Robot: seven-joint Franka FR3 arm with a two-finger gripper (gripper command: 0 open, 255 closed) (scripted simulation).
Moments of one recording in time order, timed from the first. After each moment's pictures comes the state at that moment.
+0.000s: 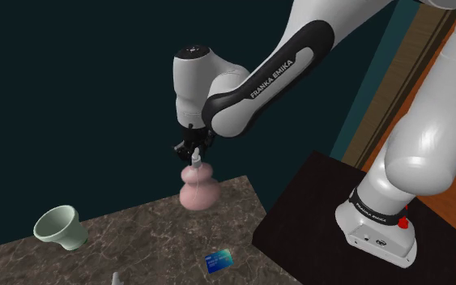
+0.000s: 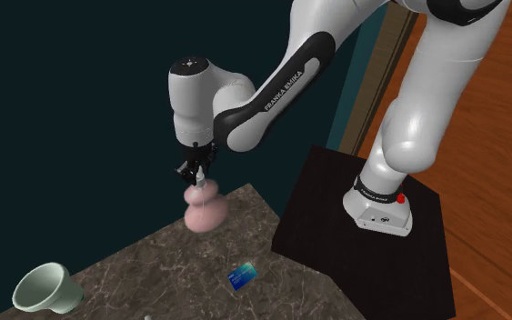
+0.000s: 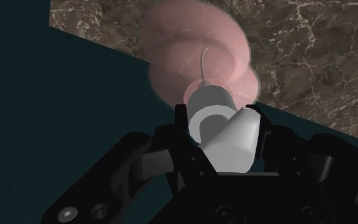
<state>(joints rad) 0.01 0.05 0.47 -2.30 -0.17 2.48 0.78</state>
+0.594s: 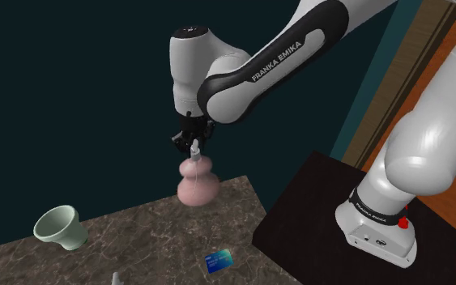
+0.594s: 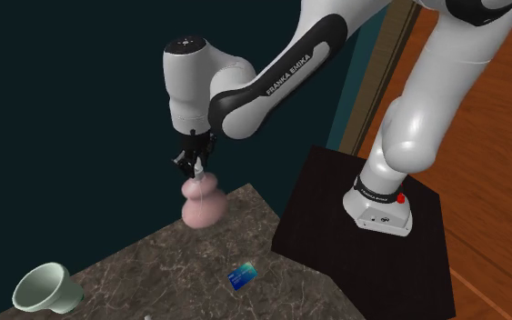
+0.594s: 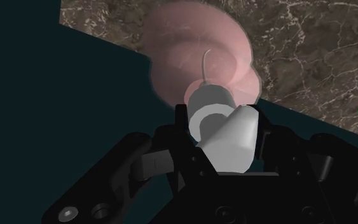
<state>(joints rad) 0.01 -0.01 0.48 -2.27 -0.10 2.39 0.73</state>
